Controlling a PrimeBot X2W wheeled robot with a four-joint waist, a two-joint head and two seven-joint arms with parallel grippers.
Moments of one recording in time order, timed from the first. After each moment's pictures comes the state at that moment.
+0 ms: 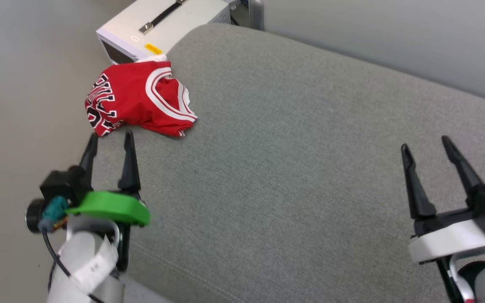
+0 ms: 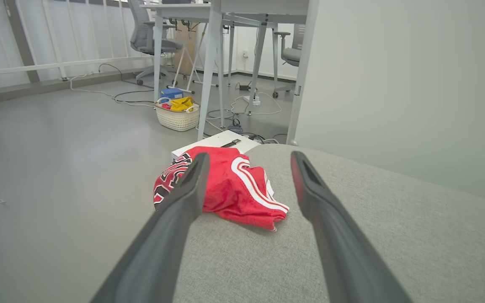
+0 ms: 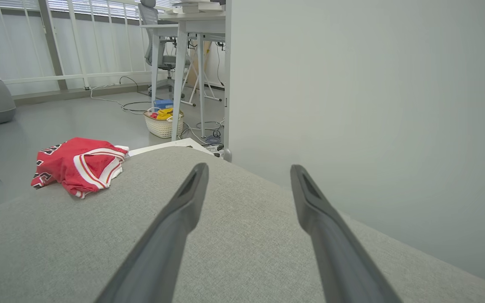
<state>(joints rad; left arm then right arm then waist) -0.26 0.07 0.07 0.24 -0.18 -0.10 -0.24 -0.01 -0.09 0.01 -0.30 0.03 0.13 -0.02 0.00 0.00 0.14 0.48</state>
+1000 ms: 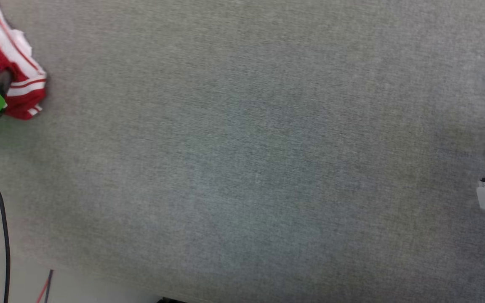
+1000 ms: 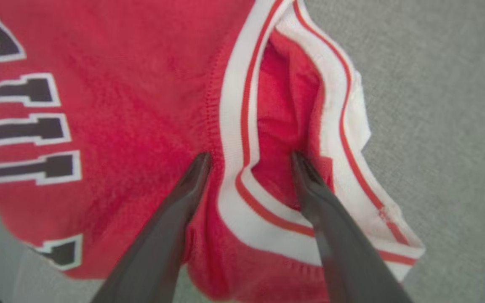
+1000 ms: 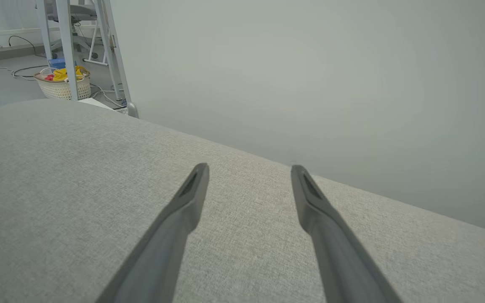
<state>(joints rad) -0.94 0.48 0.13 0.85 -0.56 -0.12 0.53 -0.21 -0.23 -0.07 -0.56 0.05 0.13 0.08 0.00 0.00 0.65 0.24</state>
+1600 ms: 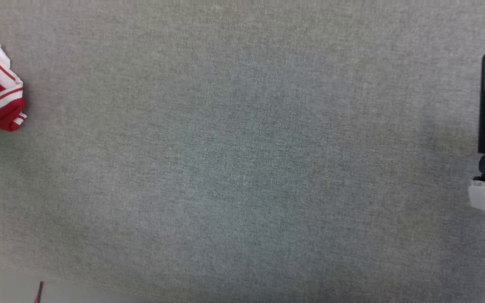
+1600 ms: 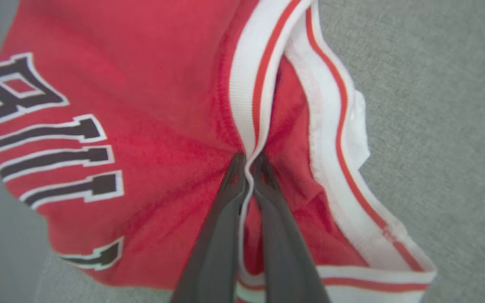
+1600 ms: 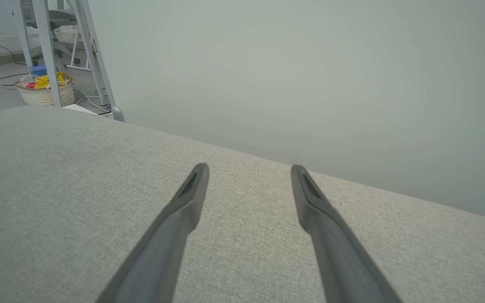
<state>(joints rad) -0.97 0.54 0.09 0.95 -0.54 -0.11 0.47 -0.21 -0.20 -0.08 -0.51 0.07 0.13 0.04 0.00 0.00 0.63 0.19</state>
